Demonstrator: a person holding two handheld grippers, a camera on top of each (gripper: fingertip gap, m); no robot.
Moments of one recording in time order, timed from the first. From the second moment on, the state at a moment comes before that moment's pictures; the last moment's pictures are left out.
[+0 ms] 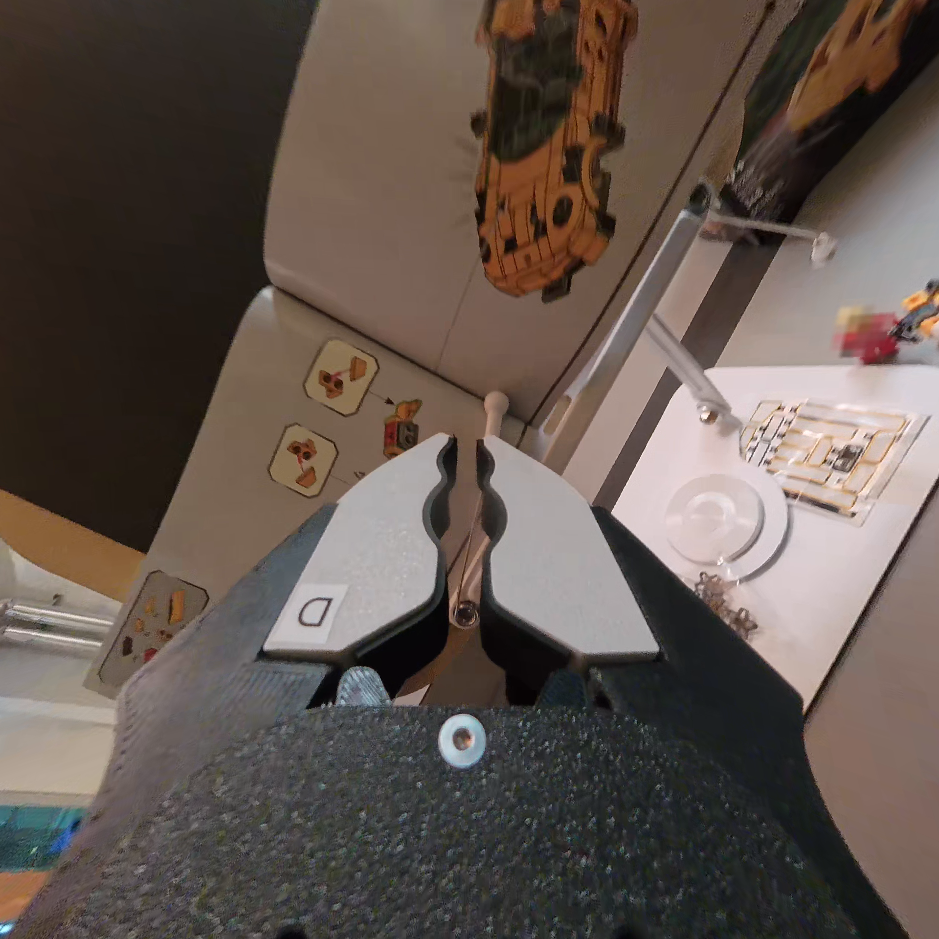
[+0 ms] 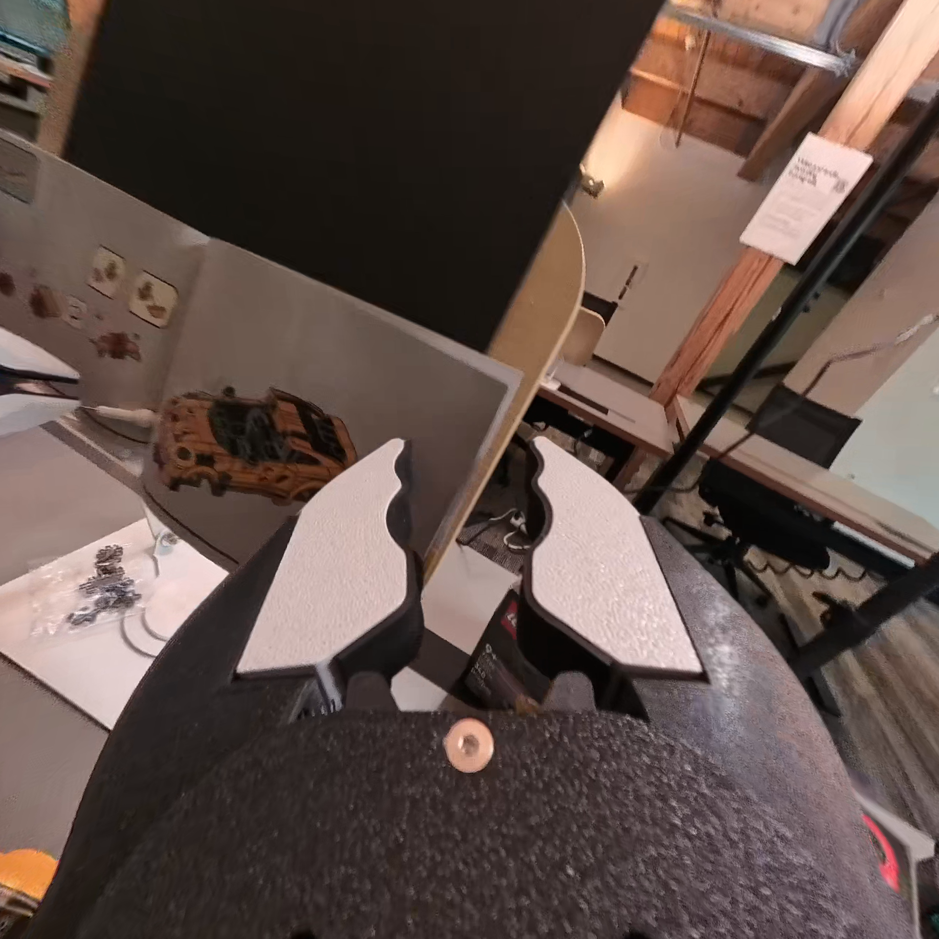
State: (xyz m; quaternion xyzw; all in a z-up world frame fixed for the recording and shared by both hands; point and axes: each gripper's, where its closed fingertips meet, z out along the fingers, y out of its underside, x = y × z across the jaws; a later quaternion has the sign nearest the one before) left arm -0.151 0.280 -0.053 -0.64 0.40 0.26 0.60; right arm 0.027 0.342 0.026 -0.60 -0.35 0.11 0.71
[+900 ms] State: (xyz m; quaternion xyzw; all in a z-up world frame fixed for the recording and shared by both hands) left arm -0.094 0.303 -0.040 -0.71 0.30 0.06 0.63; right arm -0.014 0.378 -0.002 -0.59 -0.46 -0.01 0.66
